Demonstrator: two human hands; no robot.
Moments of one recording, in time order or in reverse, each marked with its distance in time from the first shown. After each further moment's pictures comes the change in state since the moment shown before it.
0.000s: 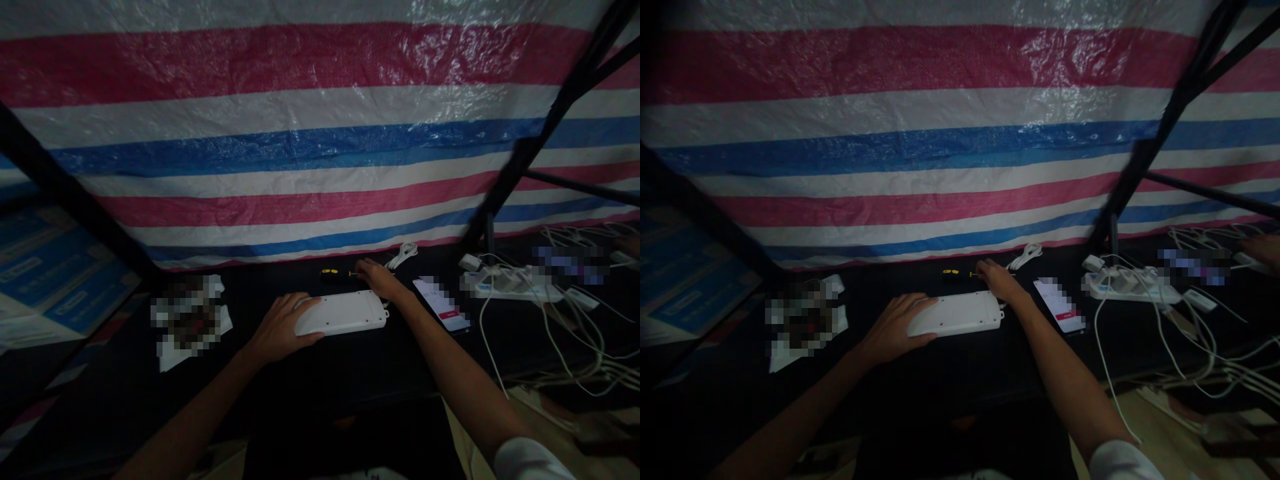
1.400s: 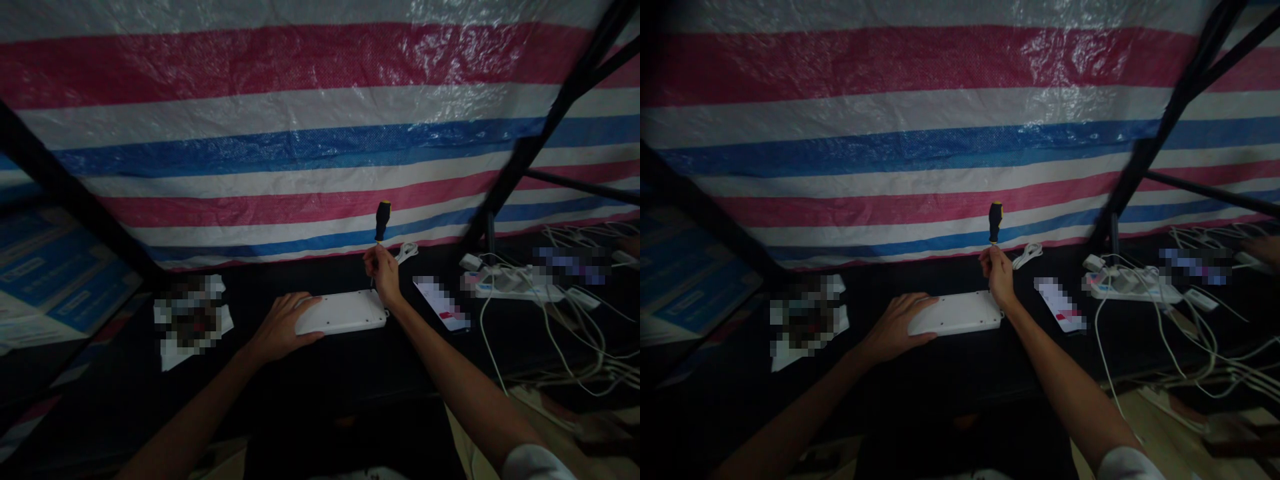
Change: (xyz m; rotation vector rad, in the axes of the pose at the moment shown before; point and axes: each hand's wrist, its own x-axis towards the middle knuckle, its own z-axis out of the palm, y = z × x) left_hand 0.000 -0.001 0.000 -0.031 -0.006 0.010; right_hand -0.004 -0.057 -0.009 1.189 0.698 0.103
